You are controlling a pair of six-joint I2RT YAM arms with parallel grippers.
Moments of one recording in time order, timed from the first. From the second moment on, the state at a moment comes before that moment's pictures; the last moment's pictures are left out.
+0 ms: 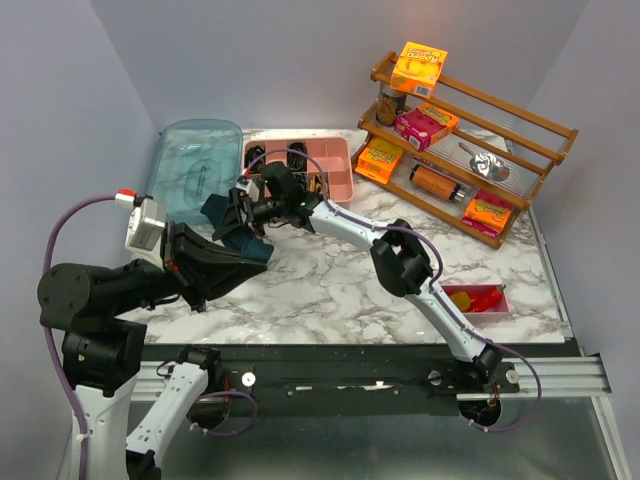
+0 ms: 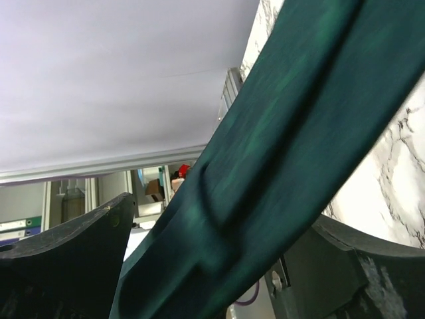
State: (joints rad) left arm -0.20 0.59 1.28 -0.31 1.04 -0.63; right arm 0.87 2.58 2.24 -0.05 -0.94 1.13
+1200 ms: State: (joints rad) left arm -0.20 0.73 1.22 0.06 1.07 -0.82; right arm 0.52 1.91 1.55 0.13 -0.75 0.86
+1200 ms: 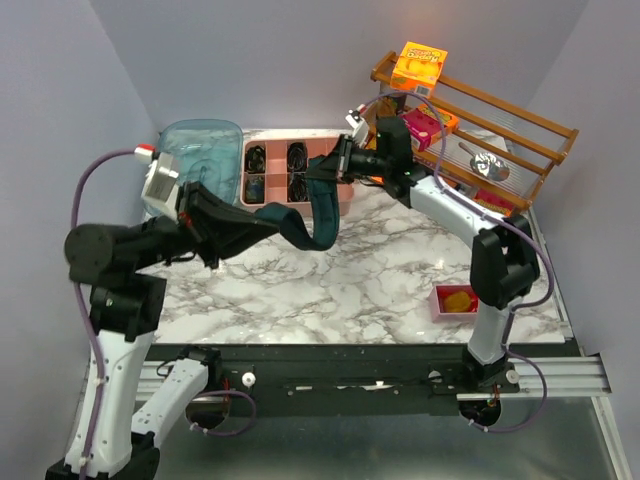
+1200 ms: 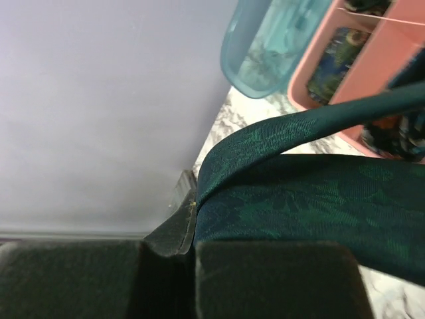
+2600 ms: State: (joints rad) left arm -0.32 1.06 0.97 -0.31 0.81 -0.32; right arm 0.13 1.59 0.50 0.42 -0.56 0.68
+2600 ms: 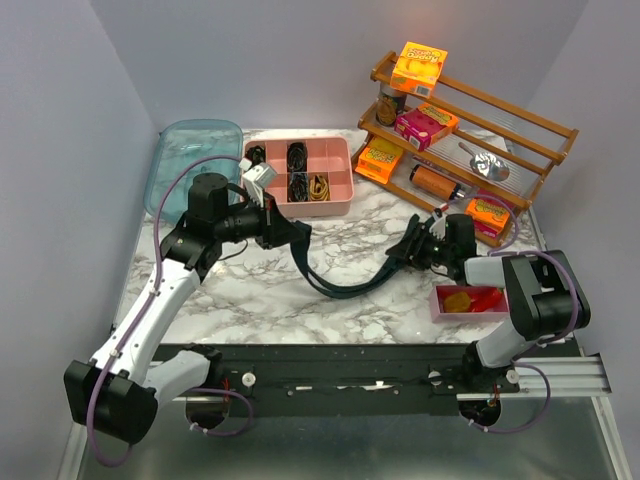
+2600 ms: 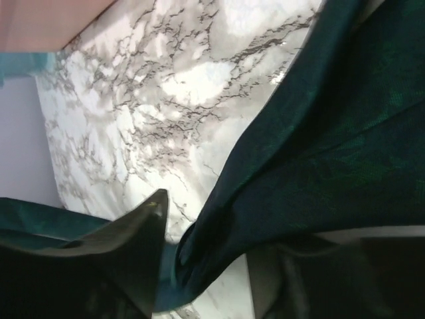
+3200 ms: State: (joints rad) left arm -0.32 0.96 1.00 -0.58 0.64 -0.18; right arm 0.14 1.52 0.58 0.23 -0.47 0.63
